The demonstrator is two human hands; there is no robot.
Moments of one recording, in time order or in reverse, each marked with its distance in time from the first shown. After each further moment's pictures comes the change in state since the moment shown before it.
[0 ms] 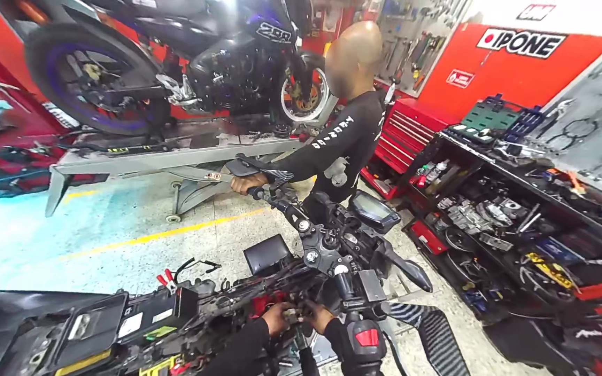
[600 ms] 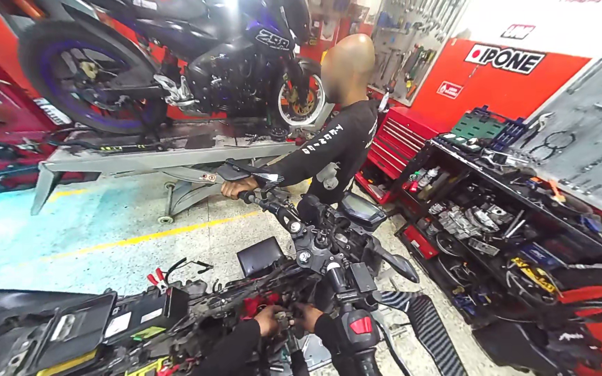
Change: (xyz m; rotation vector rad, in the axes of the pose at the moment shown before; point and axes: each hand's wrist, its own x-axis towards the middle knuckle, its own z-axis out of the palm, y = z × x) left_hand 0.007 -0.011 0.007 -0.112 -0.030 -0.084; right_hand 0.011 -0.002 -0.007 -0.142 -0.139 0.003
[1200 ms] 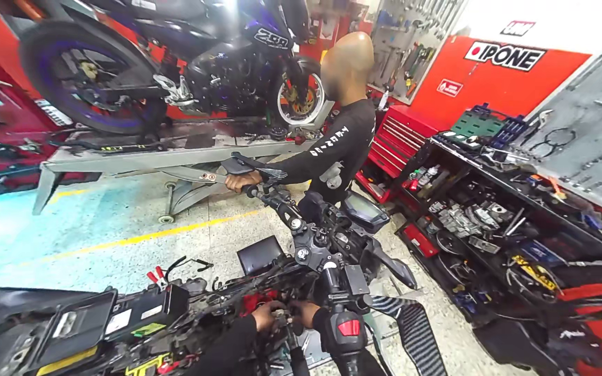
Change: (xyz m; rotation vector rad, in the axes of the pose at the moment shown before) left_hand -0.007 0.005 -0.009 -0.007 -0.052 -0.001; right_hand -0.005 -0.019 -0.012 -0.100 -0.084 0.041
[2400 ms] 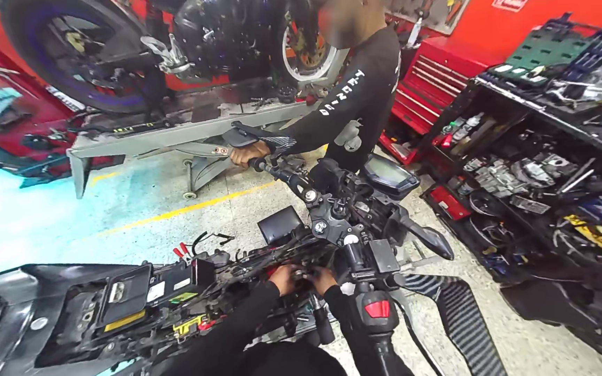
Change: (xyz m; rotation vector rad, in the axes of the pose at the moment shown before) left_hand -0.009 0.019 -0.015 0.396 0.219 0.112; right_hand 0.007 -0.020 0.024 0.412 0.404 0.166
